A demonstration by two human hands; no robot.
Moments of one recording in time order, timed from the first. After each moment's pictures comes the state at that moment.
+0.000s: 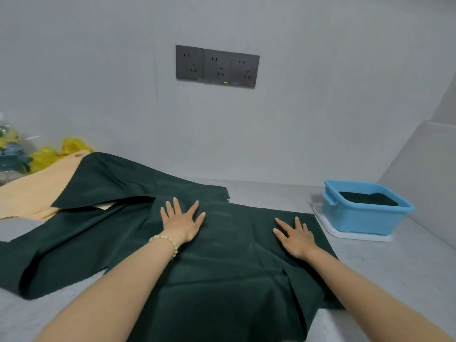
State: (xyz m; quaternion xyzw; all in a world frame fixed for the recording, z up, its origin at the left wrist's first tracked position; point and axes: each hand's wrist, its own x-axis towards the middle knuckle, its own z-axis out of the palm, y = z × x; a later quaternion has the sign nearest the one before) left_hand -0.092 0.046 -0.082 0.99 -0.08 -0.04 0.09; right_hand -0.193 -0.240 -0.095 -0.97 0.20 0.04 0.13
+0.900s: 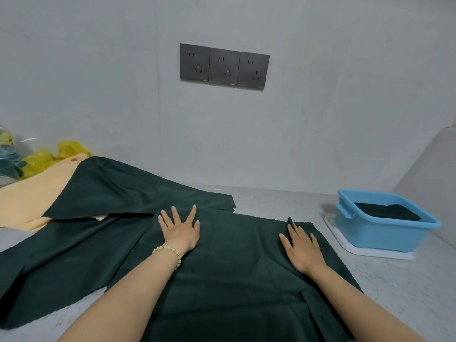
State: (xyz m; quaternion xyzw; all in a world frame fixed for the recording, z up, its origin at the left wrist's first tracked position) left_hand -0.052 0.041 -0.100 1.00 -0.04 -0.04 0.08; right_hand -0.160 -0.245 -0.114 -0.98 0.16 -0.04 0.11
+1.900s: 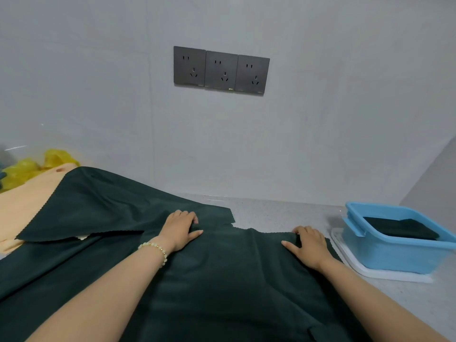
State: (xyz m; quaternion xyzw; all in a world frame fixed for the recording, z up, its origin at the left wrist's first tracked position) left_hand 0.007 0.042 -0.083 0.96 -0.24 0.07 0.08; right_hand -0.115 -0.280 -0.088 -0.98 0.15 -0.06 0.11
